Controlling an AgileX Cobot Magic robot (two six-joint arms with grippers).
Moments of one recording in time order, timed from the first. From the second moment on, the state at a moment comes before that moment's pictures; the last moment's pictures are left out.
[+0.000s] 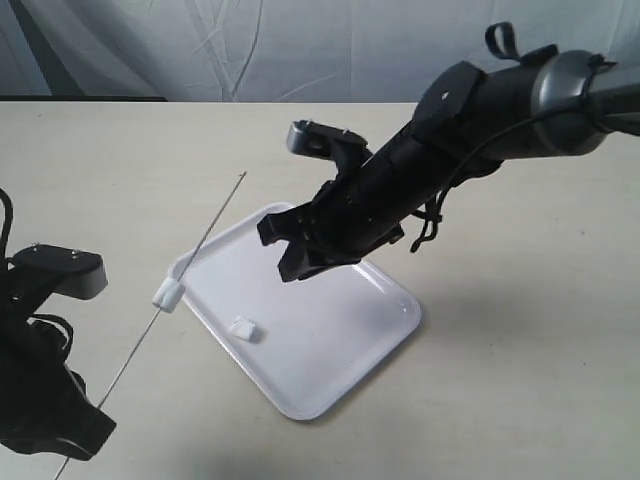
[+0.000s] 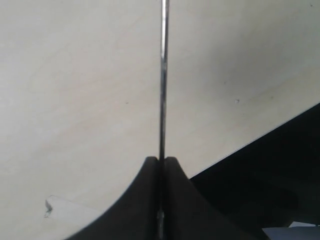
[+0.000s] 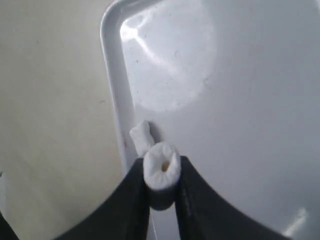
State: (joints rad) left arm -0.41 1.18 -0.57 -0.39 1.01 0.23; right arm 0.57 1.93 -1.19 0.89 0.70 -0.55
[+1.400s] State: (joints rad) left arm -0.41 1.18 -0.57 -0.63 0.79 0.31; right arm 0.61 1.95 -1.19 1.61 0.92 -1.01
